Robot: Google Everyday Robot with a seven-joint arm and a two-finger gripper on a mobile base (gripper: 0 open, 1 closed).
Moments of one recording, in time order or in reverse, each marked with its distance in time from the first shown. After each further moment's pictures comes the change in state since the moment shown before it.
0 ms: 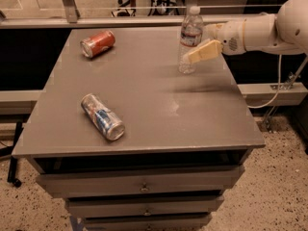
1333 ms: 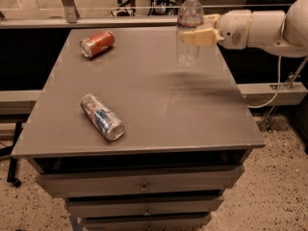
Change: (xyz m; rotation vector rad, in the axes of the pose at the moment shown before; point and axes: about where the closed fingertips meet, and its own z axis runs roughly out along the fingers) arm -0.057 0.040 -0.015 -0.109 -0.236 -0.041
